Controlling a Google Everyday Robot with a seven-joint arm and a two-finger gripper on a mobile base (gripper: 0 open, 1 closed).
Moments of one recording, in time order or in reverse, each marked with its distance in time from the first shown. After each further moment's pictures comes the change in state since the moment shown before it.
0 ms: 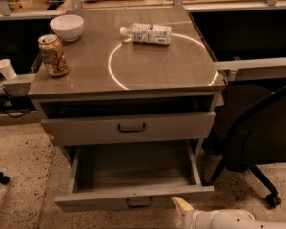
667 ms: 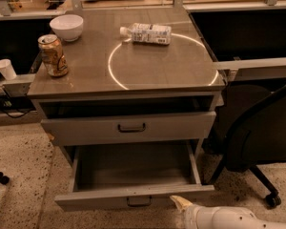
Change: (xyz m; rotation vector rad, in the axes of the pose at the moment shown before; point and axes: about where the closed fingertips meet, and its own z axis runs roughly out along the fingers) arm -0.001 -0.020 -0.001 0.052 -0.021 -0.003
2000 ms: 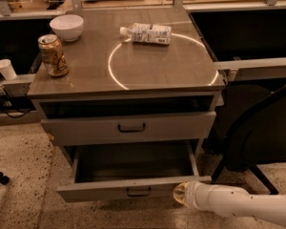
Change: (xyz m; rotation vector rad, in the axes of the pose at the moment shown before) arm 0.040 -0.094 0.012 0.153 0.066 0.157
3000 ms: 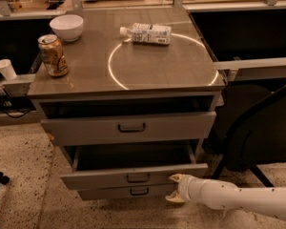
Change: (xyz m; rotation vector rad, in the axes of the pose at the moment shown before) arm -0.012 -0.029 0.038 0.051 -0.042 0.029
